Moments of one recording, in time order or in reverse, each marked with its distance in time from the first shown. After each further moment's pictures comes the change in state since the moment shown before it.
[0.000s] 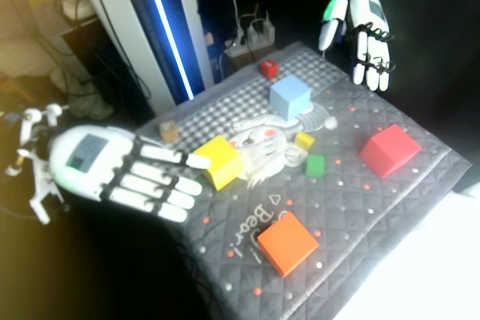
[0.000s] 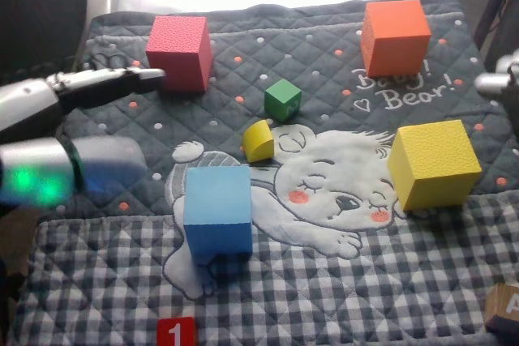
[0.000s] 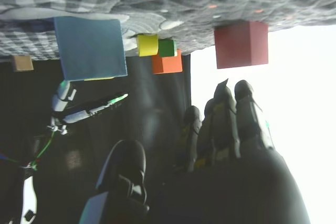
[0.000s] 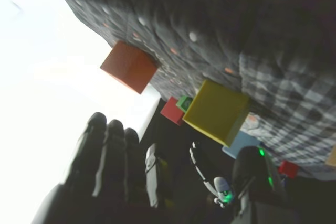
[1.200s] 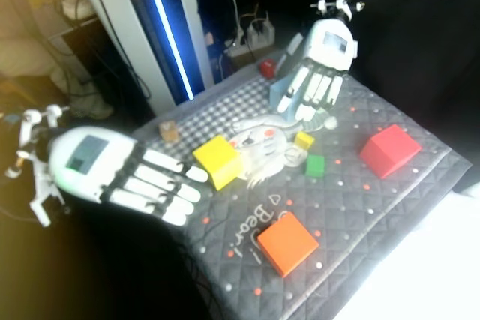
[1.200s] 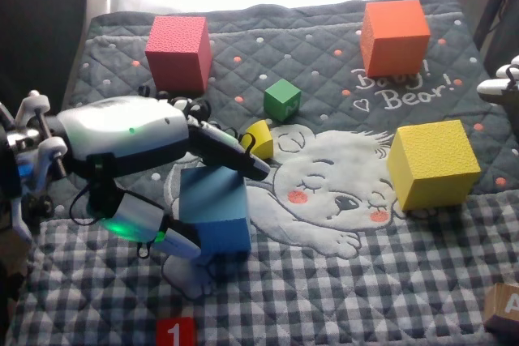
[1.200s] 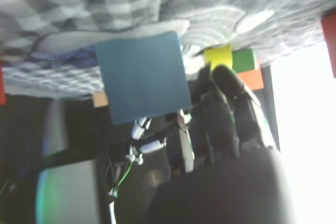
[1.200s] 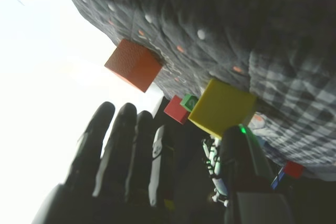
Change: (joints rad) left arm -0.229 -0.162 0.055 0.422 0.276 -0.116; right arm 0.017 0.000 0.008 0.003 0.003 0.000
